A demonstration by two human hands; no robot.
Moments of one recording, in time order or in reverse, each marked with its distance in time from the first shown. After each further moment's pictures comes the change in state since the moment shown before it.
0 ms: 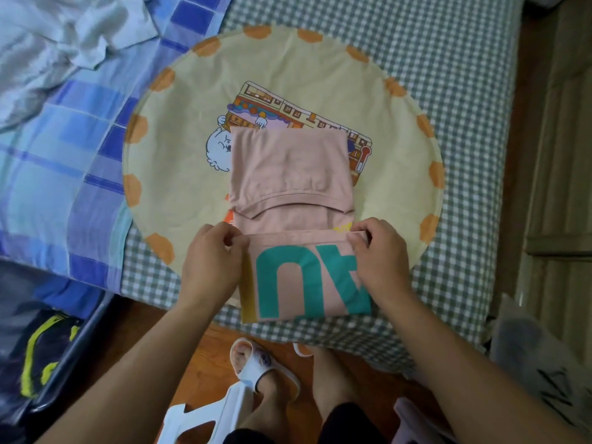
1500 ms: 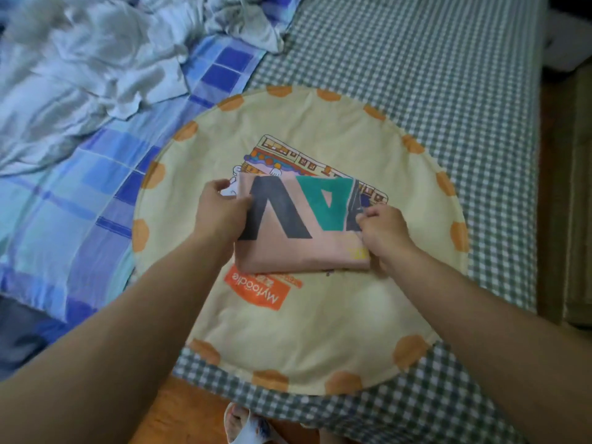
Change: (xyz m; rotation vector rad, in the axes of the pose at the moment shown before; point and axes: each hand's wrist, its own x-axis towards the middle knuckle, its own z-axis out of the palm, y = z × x) left_hand 0.128 0.071 -0.015 -0.696 0.091 -0.335; right_hand 0.147 -0.040 0.018 0.185 -0.124 0.304
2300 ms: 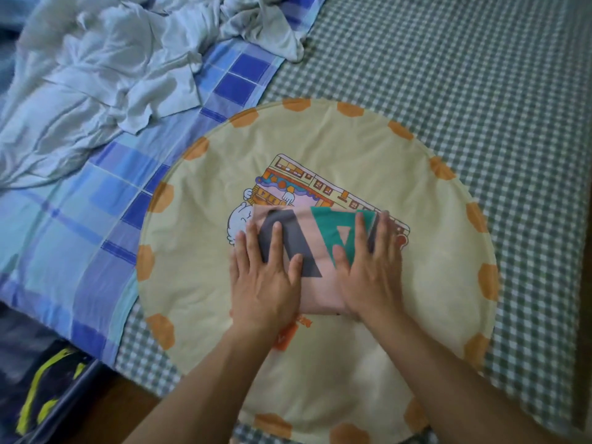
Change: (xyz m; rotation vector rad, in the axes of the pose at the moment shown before) left_hand -0.023 -0.069 0.044 1.055 -0.003 0.340; right_hand 0.012 0.035 0.055 -0.605 0.207 -0.590
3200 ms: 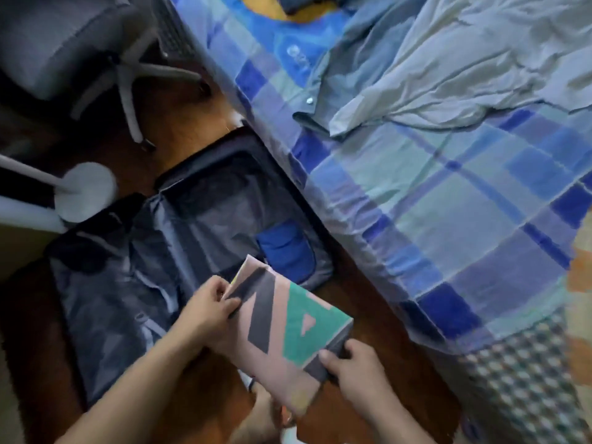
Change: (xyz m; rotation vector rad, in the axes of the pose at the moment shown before) left_hand -0.140 -0.619 -0.121 -0.620 -0.093 -0.724; right_hand -0.267 -0.469 0.118 0.667 -1.089 0.275
